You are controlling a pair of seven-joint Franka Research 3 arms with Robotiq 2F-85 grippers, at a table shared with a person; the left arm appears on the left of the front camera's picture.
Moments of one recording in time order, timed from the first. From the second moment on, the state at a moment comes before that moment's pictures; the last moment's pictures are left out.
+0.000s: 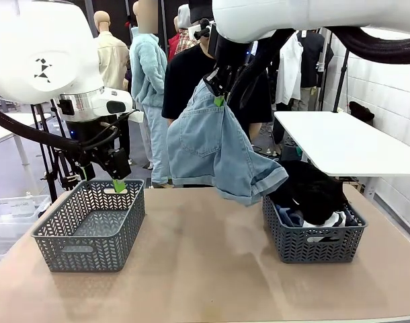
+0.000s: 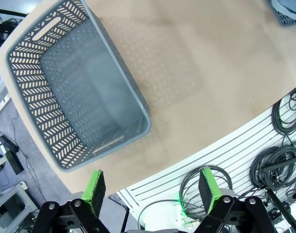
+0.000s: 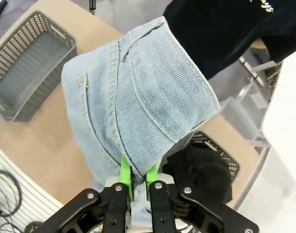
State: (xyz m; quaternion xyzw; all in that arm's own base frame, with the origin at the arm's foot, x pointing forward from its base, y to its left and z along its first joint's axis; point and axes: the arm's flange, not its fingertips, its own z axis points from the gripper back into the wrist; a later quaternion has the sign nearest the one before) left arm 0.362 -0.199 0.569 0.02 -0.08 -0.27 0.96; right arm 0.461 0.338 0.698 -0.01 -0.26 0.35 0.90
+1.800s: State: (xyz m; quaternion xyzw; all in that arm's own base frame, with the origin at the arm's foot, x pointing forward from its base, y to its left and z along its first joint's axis) left arm 0.362 -0.199 0.569 0.02 -0.08 -0.27 0.96; right arm 0.461 0.338 0.698 -0.01 -0.26 0.35 0.90
